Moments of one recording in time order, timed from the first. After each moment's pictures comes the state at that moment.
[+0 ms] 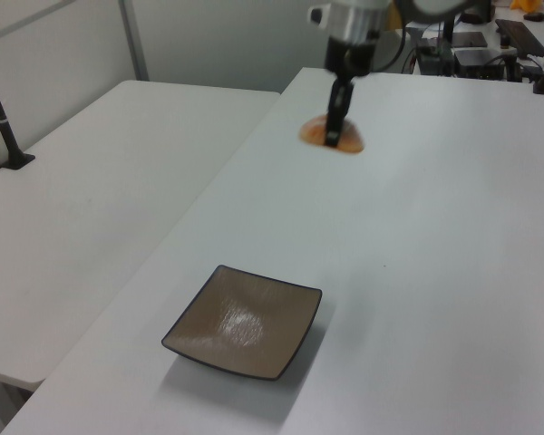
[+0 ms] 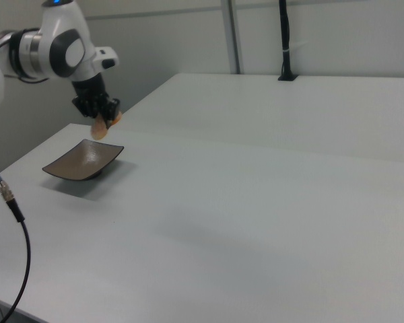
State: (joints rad) arm 0.35 0.29 0.03 -1.43 0.08 1.94 0.09
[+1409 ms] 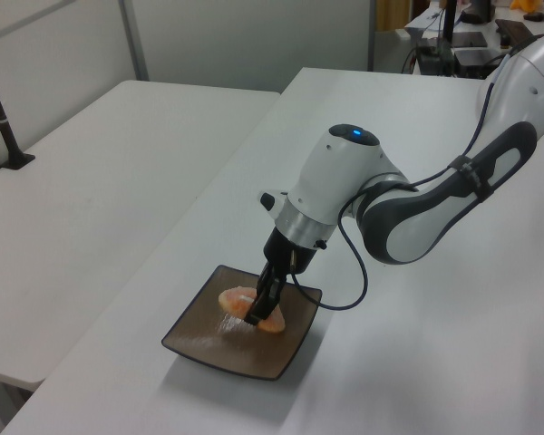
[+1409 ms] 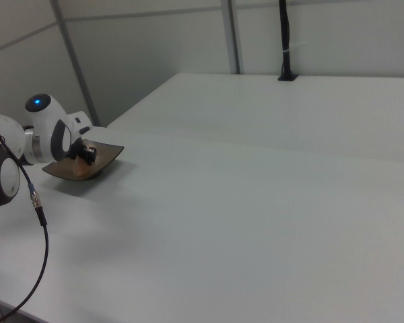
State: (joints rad) arm 0.58 0.72 0.08 -1.42 0.00 2.69 0.27
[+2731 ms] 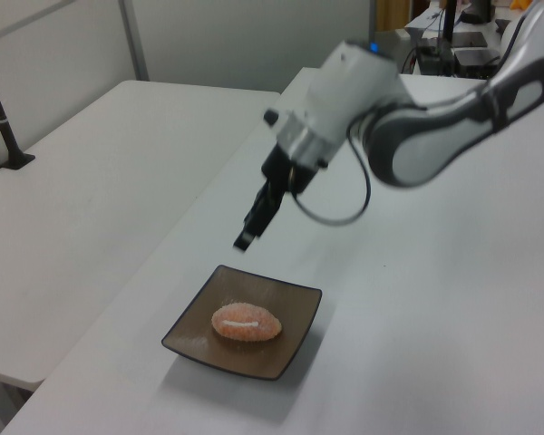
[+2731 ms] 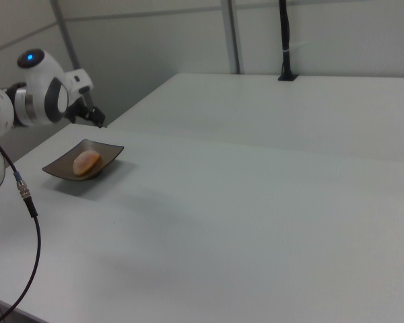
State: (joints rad) arm 0.51 0.53 0.08 -1.43 0.00 2.57 0.27
